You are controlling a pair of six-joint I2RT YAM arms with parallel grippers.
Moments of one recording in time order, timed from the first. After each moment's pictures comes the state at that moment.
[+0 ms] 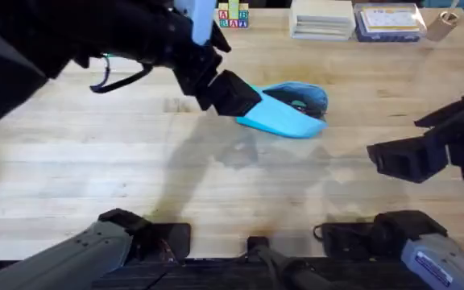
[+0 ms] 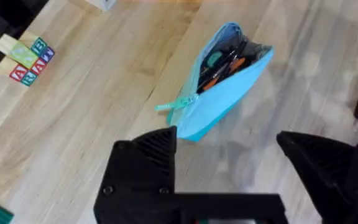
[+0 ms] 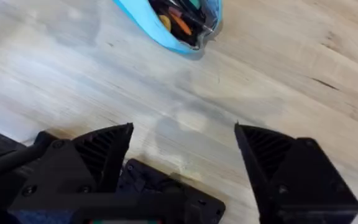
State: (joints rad) left arm -0.37 1.21 1.24 -0.90 0.51 0.55; right arm 0.05 0.80 1.19 -1.46 -0.19 -0.31
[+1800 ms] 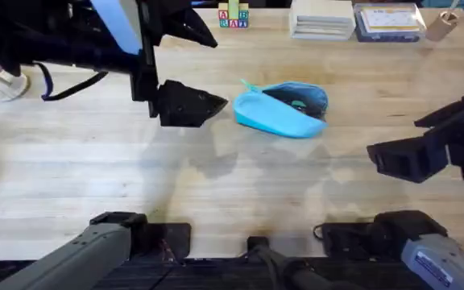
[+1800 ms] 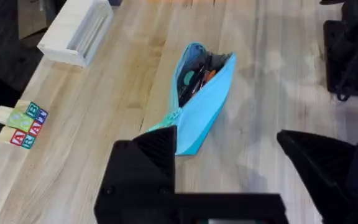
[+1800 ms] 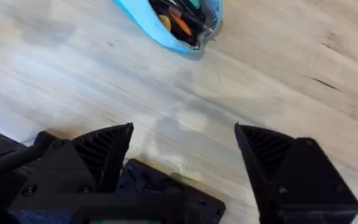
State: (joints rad) left arm -0.04 1.19 1.23 -1.11 0.97 1.09; right arm 0.05 0.80 1.19 -1.46 -0.19 -0.31
